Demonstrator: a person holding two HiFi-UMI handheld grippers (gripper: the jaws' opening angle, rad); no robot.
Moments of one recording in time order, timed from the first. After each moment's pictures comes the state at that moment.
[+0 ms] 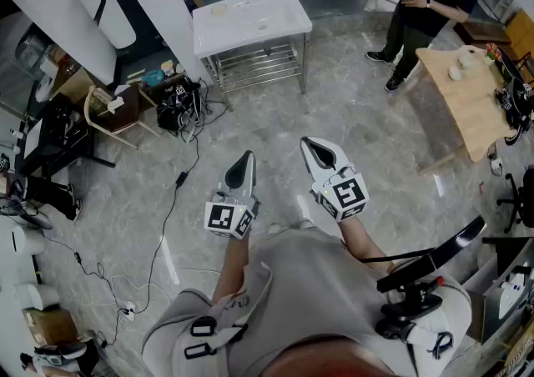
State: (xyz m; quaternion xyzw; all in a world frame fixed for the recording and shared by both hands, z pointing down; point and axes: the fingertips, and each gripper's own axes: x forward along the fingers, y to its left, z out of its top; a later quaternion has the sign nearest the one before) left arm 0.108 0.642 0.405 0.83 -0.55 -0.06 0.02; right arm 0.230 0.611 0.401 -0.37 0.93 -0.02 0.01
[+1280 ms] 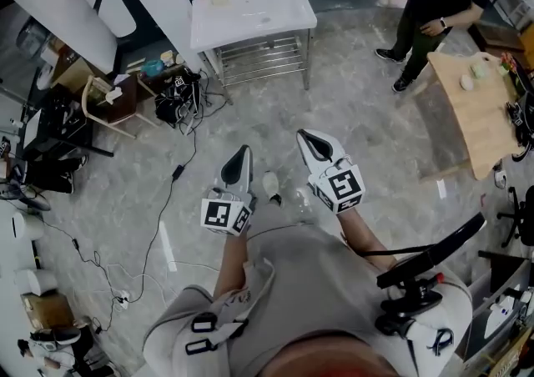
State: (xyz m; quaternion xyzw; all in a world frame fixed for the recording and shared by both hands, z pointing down) left arm 0.134 0.565 0.421 0.82 -0.58 -0.05 0.03; right arm 0.249 0.520 0.435 -0.33 0.94 -0.02 -0.01
